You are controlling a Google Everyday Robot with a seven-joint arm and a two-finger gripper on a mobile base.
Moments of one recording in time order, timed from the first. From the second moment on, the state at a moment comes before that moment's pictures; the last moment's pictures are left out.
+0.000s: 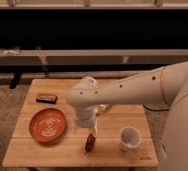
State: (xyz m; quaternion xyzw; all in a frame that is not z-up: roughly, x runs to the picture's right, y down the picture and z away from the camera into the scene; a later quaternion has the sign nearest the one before) arm -0.037 0.226 0.682 -0.27 0.31 0.69 0.59
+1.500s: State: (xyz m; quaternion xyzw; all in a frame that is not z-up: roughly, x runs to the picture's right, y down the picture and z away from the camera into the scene) arm -0.020 0.283 0.756 -0.28 0.34 0.70 0.56
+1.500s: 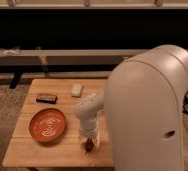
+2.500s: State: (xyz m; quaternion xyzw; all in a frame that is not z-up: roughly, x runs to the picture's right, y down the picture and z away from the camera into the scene) arm -0.019 0.285 0.774 -0.30 0.34 0.69 0.56
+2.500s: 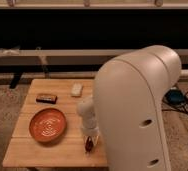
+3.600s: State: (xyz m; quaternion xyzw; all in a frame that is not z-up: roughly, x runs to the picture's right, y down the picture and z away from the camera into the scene) arm -0.150 0.189 0.718 -0.35 0.20 0.59 0.70
